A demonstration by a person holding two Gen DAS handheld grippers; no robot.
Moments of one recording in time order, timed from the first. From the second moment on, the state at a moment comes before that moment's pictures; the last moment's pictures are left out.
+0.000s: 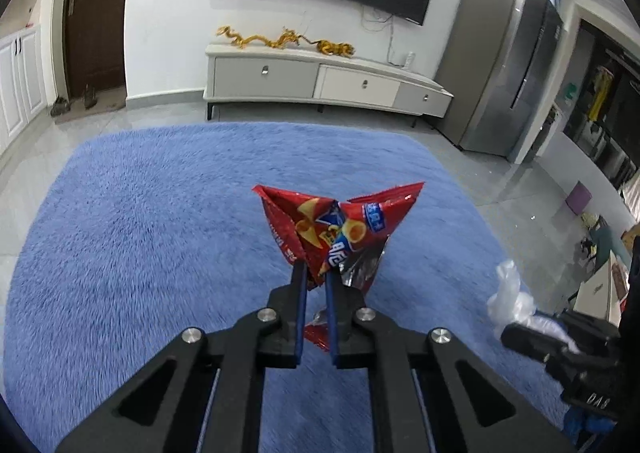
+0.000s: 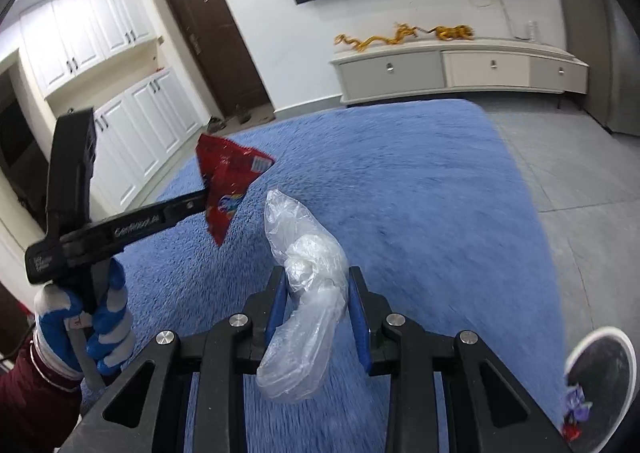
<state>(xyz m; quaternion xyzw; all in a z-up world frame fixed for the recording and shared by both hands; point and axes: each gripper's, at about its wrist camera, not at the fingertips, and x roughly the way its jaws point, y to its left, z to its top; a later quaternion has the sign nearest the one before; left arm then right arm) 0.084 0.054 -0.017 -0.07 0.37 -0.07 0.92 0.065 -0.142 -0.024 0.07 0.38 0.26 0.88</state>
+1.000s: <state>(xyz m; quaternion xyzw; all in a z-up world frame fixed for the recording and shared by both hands) -0.038 -0.104 0.058 0.07 0.28 -0.10 0.95 -0.051 -0.263 0.026 0.13 0.29 0.18 0.93</state>
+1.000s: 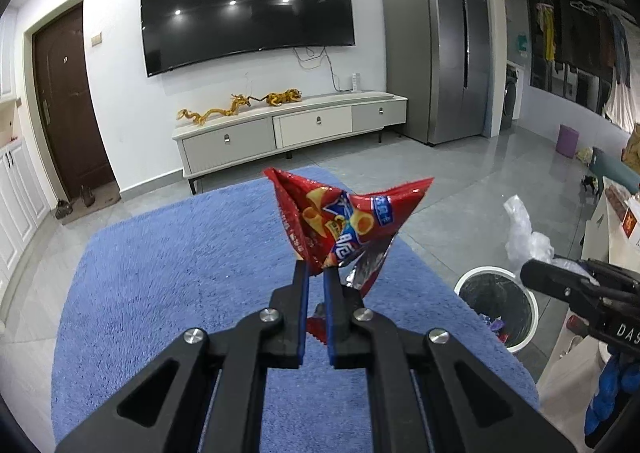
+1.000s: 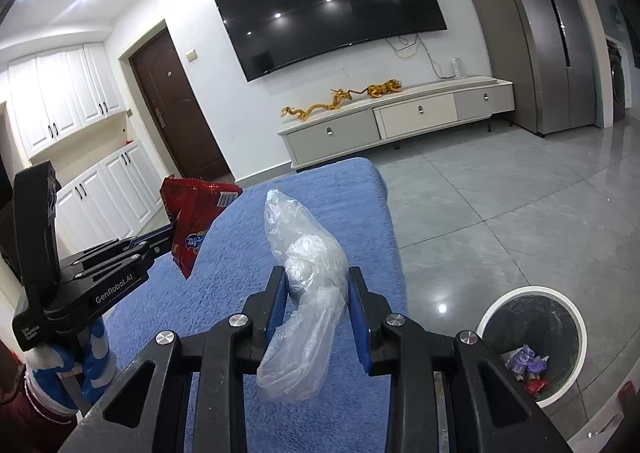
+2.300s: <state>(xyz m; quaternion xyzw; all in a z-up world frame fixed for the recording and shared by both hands) 0.006 -0.337 -0.011 0.20 0.33 -0.26 0.88 -0.061 -0.451 -0.058 0.27 0.33 -0.02 0.91</state>
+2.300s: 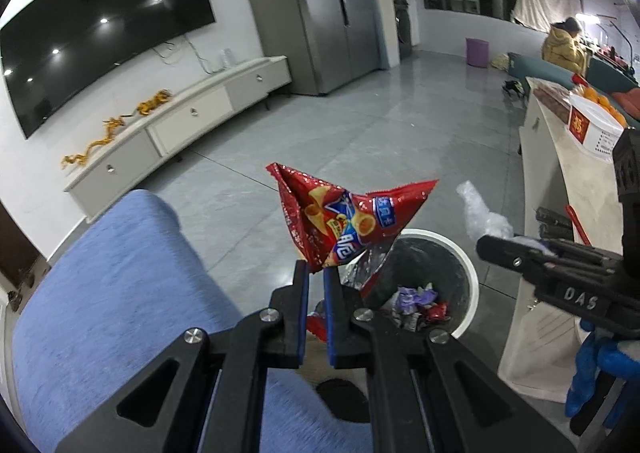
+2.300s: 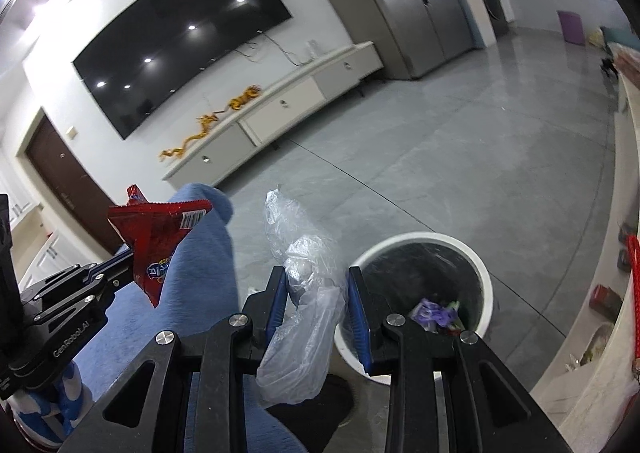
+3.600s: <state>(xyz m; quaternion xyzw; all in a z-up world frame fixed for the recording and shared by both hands) 0.101 -0.430 -0.125 0.09 0.54 -0.33 0.77 -0.049 -0.492 -0.109 0.29 0.38 -0.19 0.86</state>
